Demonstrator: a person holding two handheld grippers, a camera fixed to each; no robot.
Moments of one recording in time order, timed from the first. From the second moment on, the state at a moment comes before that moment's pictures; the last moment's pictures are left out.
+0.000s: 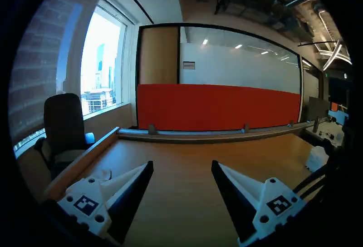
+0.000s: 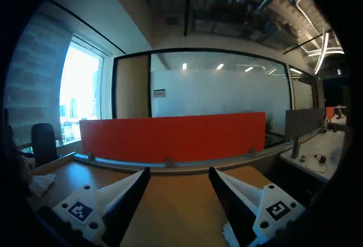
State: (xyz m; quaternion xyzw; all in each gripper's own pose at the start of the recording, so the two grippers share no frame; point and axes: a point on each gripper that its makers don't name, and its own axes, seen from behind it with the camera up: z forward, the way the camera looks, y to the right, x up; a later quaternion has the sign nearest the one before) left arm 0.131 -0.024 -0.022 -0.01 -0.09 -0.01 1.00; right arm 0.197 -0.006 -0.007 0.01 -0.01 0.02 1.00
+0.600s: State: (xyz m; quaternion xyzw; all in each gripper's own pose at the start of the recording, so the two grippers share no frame) left arm 0.071 -0.027 -0.011 -0.01 -0.07 -0.02 1.00; right arm 0.158 -0.014 -0.012 0.01 -0.01 0.02 1.00
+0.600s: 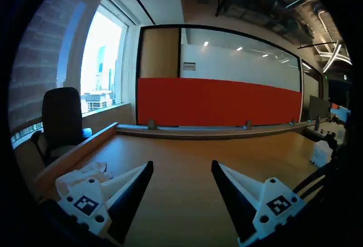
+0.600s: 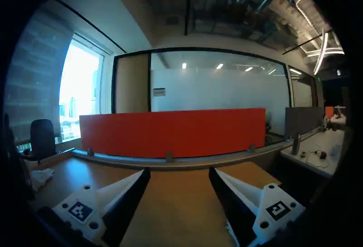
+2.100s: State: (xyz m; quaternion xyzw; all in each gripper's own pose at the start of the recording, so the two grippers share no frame) left arm 0.009 -0.009 -0.007 0.00 -0.02 -0.01 1.00; right arm 0.097 -0.026 -0.031 0.03 -0.04 0.00 1.00
